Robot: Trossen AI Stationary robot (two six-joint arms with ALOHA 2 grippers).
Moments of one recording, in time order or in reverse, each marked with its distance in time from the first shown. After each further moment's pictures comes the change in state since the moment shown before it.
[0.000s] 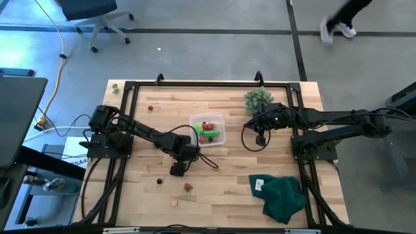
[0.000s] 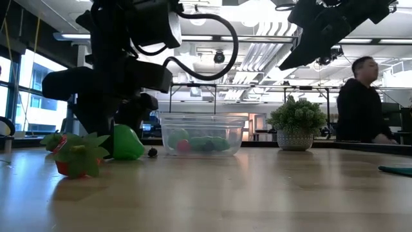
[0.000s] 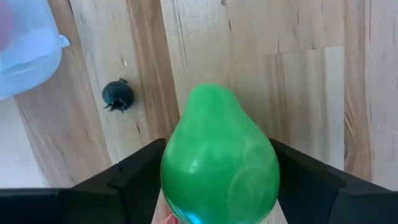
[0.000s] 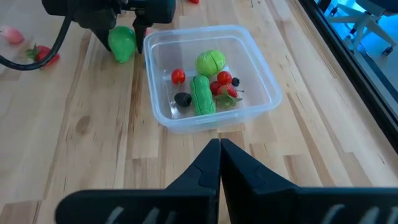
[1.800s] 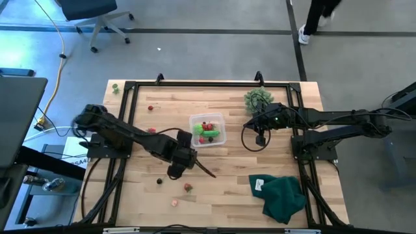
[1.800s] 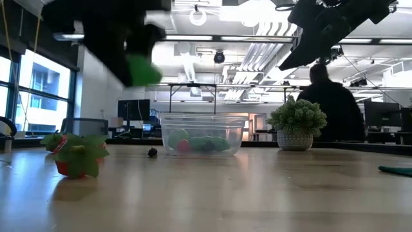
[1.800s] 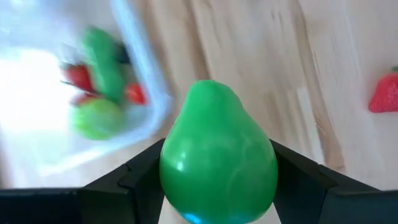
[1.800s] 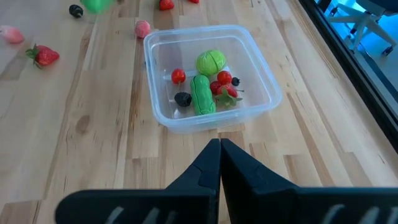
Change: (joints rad) left arm -0.136 -0.142 0.224 -0.261 -0.296 0.040; right arm 0.000 0.000 0.000 -0.001 0.000 0.000
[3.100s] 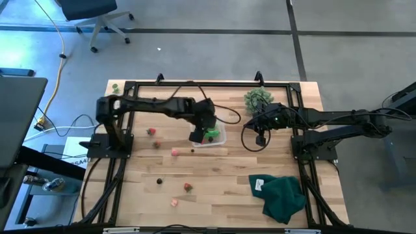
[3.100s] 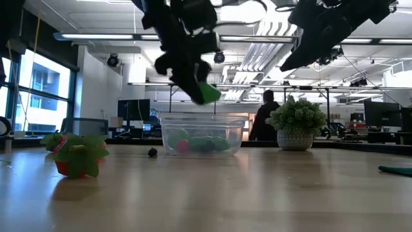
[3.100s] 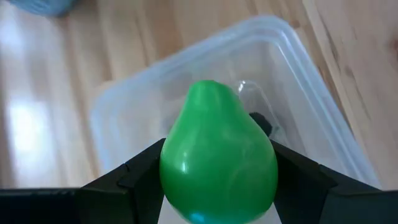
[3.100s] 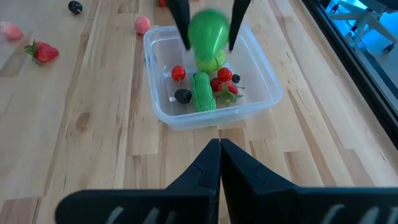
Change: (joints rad) left arm 0.503 0.169 0.121 0.289 0.357 0.484; right arm 0.000 0.000 0.000 -0.010 0.000 0.000
